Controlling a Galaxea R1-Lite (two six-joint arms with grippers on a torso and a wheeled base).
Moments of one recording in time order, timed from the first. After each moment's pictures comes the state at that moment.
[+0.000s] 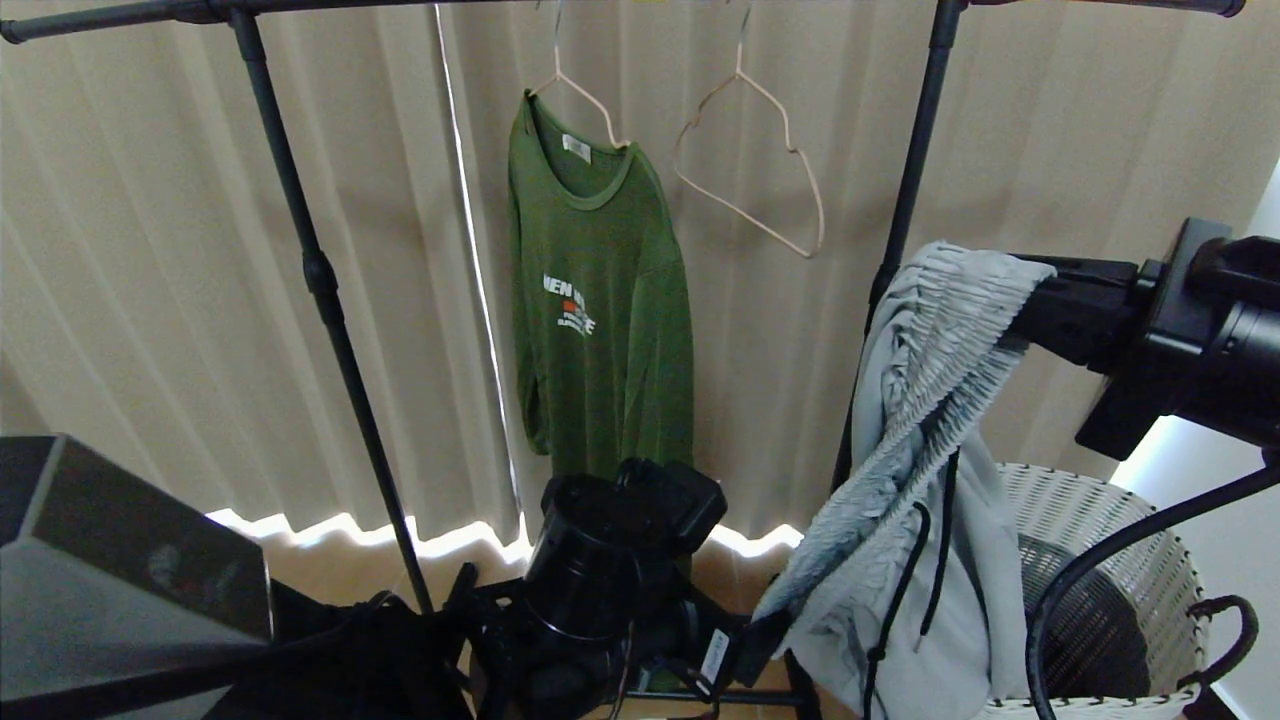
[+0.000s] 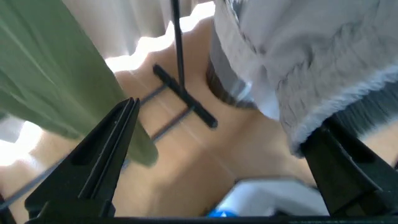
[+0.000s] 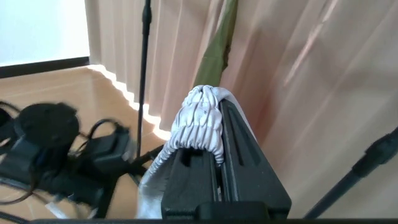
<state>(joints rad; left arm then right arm) -0.90 1.96 -0.75 -0.73 0.06 -0.08 0.64 1.27 -0.86 -0.42 0.09 -0.11</state>
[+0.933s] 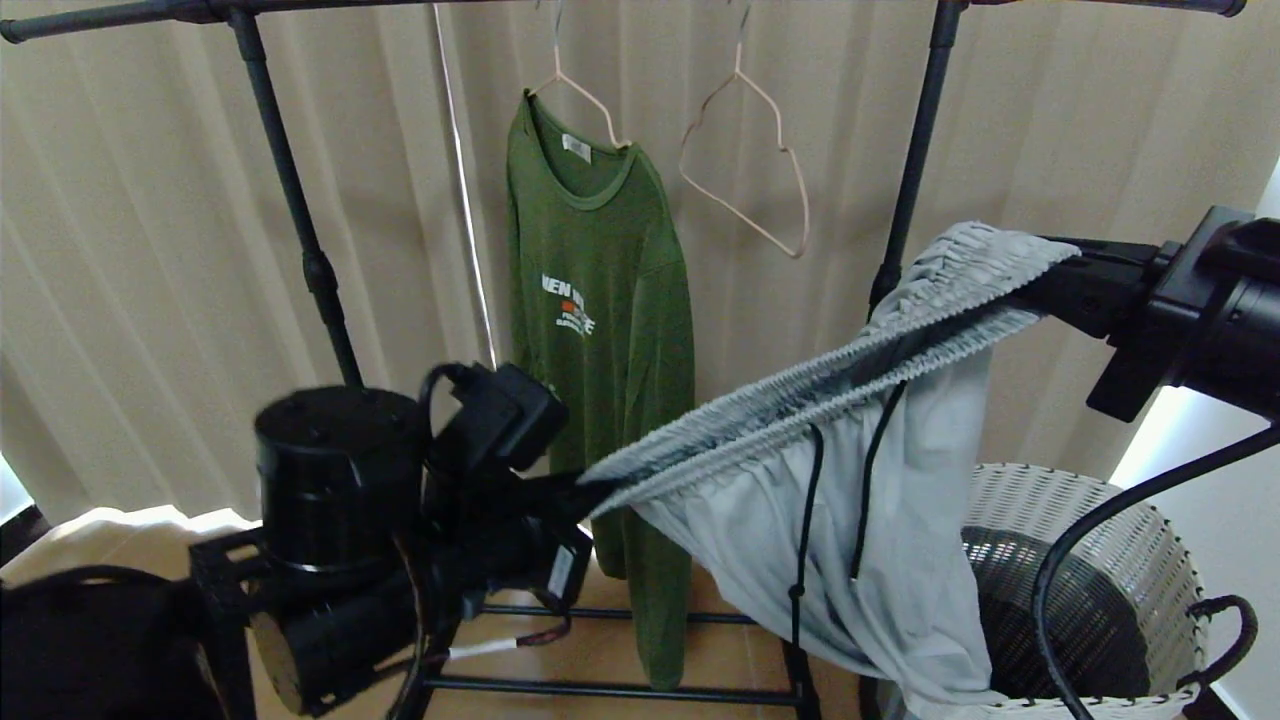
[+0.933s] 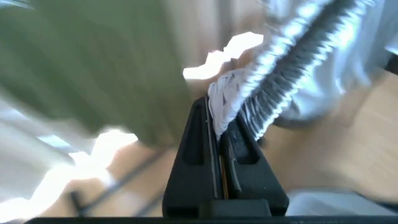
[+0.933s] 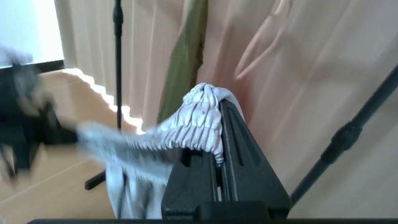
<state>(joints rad) -0.70 1.63 -0.63 -0.71 0.06 0.14 0.54 1.27 -0.86 -0.42 0.09 -0.11</state>
